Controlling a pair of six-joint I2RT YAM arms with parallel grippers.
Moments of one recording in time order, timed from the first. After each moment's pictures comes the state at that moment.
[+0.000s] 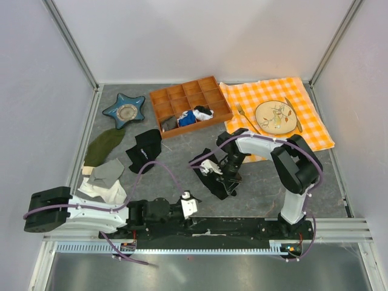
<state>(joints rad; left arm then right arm) -1.42 0.92 0.11 0.56 -0.10 0.02 0.64 1.81 1.11 -1.07 -0.67 -1.19</state>
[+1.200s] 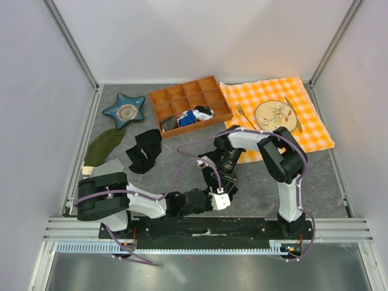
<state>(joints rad) -1.39 1.58 0.46 0.66 -0.27 0.30 0.63 2.03 1.27 -1.20 -0.78 -0.96</state>
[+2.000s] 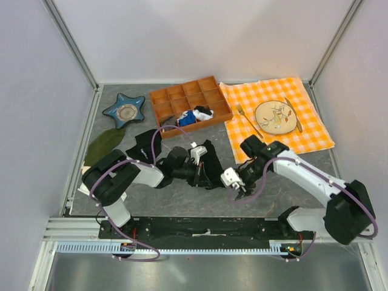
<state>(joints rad) -0.78 1.69 0.53 0.57 0.60 -0.52 0.56 1.31 0.91 -1.08 -0.85 -1.44</state>
